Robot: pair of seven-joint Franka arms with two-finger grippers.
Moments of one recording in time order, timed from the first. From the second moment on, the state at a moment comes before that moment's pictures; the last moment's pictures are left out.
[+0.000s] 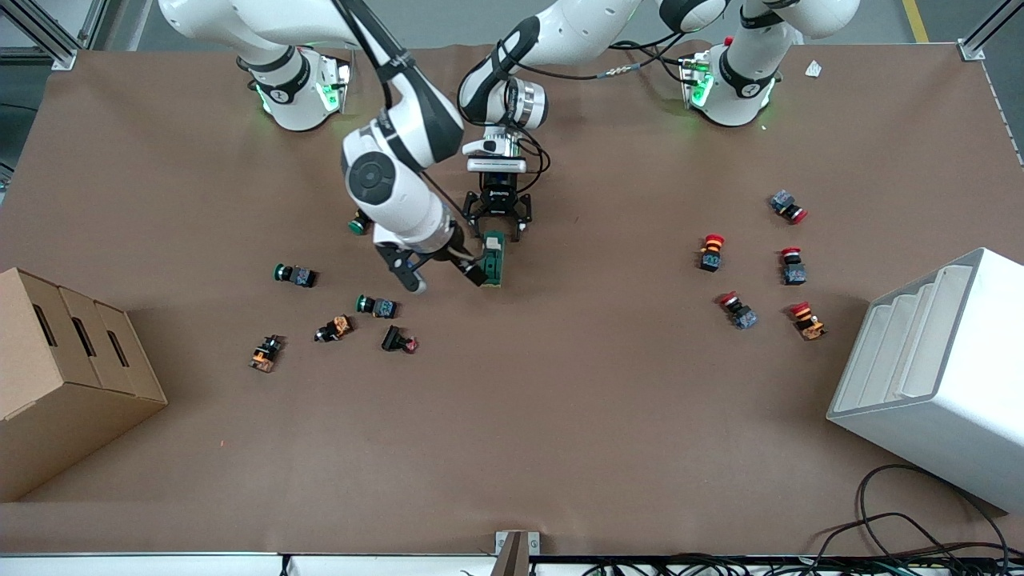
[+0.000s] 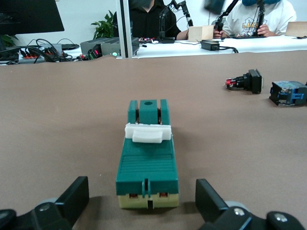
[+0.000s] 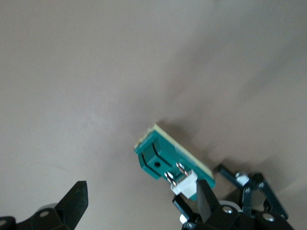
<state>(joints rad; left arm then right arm) -1.07 0.89 -0.27 -1.85 1.88 1.86 -2.63 0.75 0.41 -0.04 -1.93 0.43 2.43 1.29</state>
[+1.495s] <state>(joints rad) -1.07 0.90 -0.27 -1.85 1.89 1.84 -2.63 0.88 0.56 -0.04 -1.94 0.52 2.60 1.41</state>
